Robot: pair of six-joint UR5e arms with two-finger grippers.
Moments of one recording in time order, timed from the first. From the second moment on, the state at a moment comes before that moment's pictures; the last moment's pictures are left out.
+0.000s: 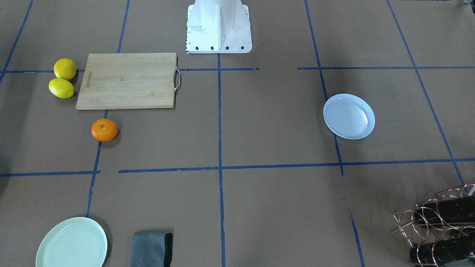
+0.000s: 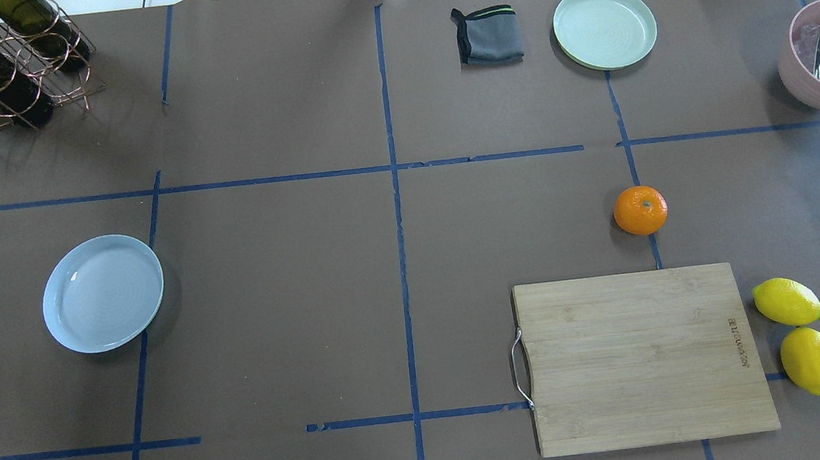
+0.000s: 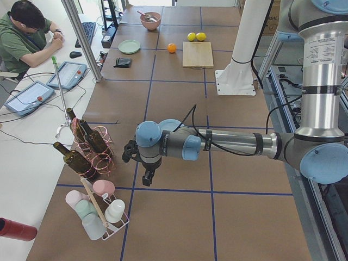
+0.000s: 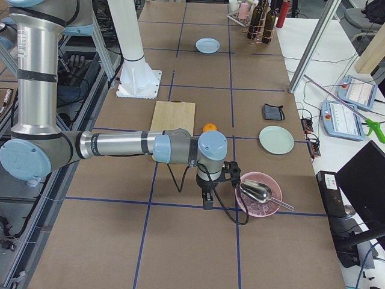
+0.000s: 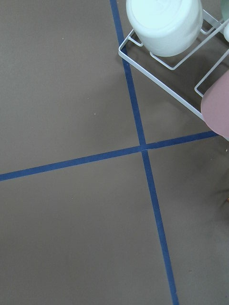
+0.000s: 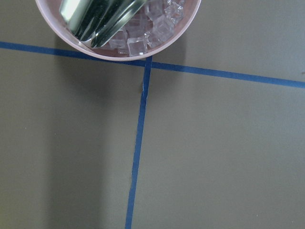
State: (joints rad) left arm -1.52 -1.51 -1.69 -1.68 -2.38 0.10; right arm 1.59 -1.67 1.77 -1.66 2.28 -0.13
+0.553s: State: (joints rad) left arm -1.52 -1.52 -1.69 -1.69 -2.37 0.10; right arm 1.56 -1.67 1.77 -1.65 2.32 -0.13
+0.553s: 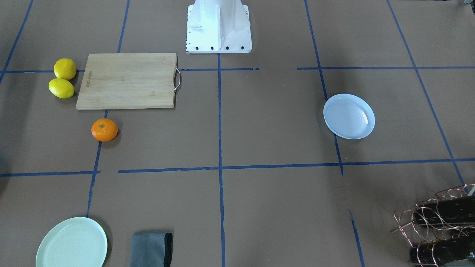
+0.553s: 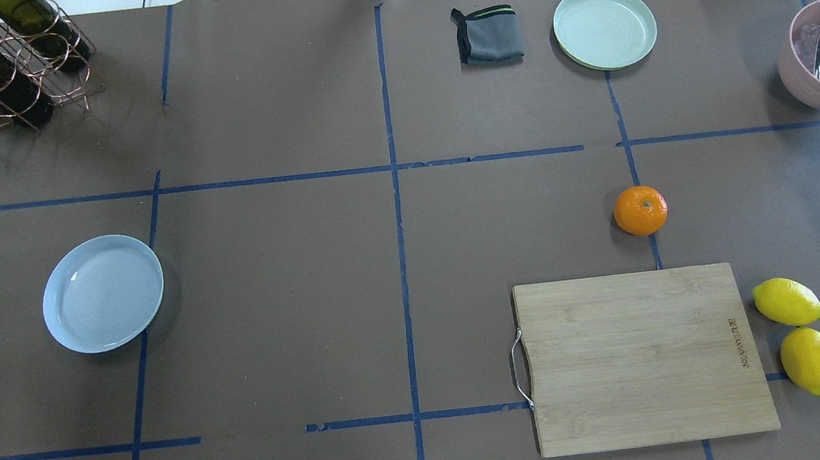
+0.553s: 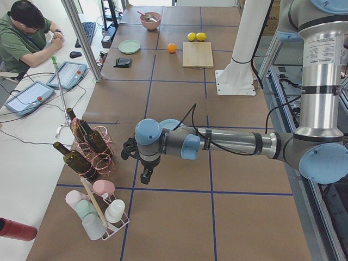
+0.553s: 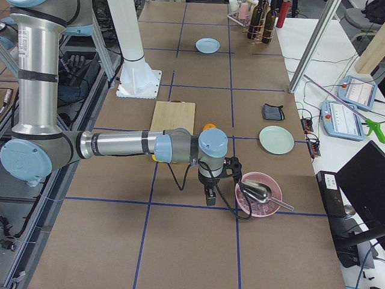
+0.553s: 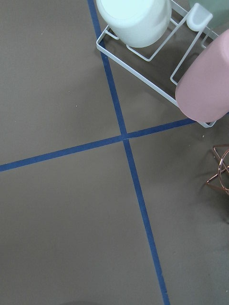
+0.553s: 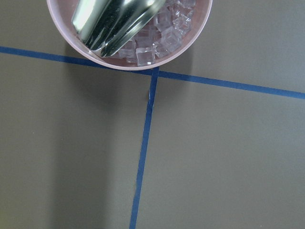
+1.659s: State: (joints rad) left arm -1.50 -1.59 -1.68 -2.09 -2.18 0.00; right arm 1.52 -1.65 1.85 -1.57 2.38 -0.12
